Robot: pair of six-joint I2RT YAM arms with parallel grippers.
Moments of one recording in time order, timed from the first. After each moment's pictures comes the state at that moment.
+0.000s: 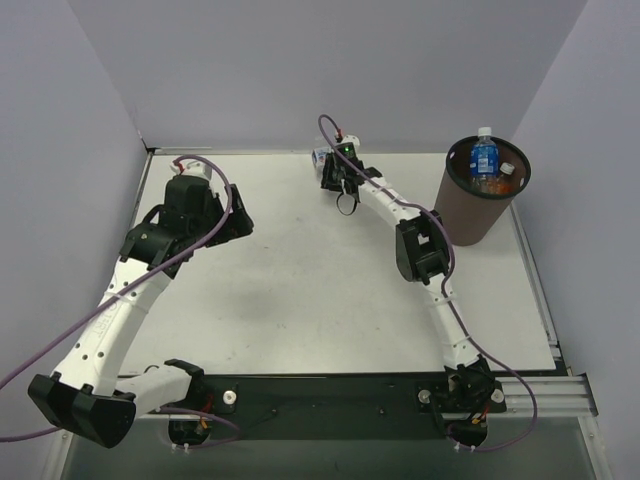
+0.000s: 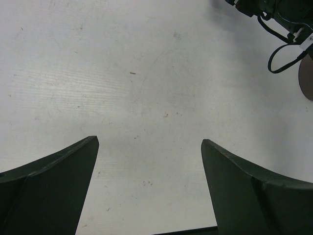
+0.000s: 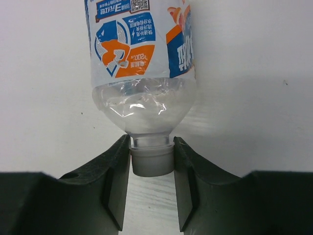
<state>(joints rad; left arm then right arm) -0.36 1.14 1.28 -0.82 -0.12 -0.56 0.45 2.63 2.30 -0.31 0.10 0.43</state>
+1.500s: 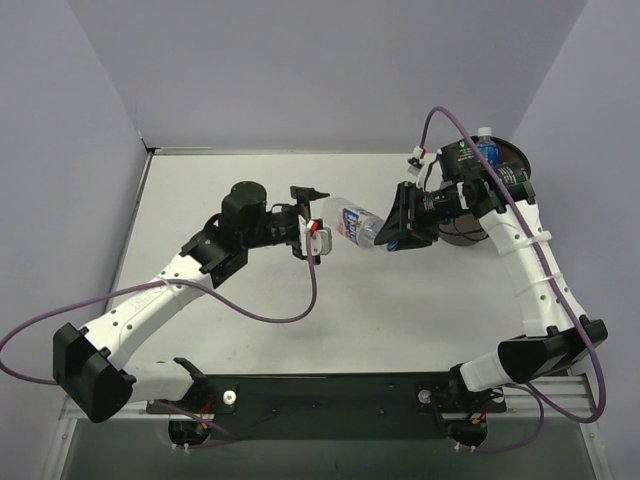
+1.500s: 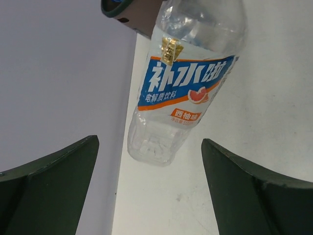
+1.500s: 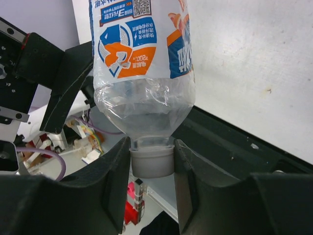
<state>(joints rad) -0.68 1.26 1.14 -0.10 0.49 0.89 0.31 1.45 1.73 -1.33 -0.59 0.46</state>
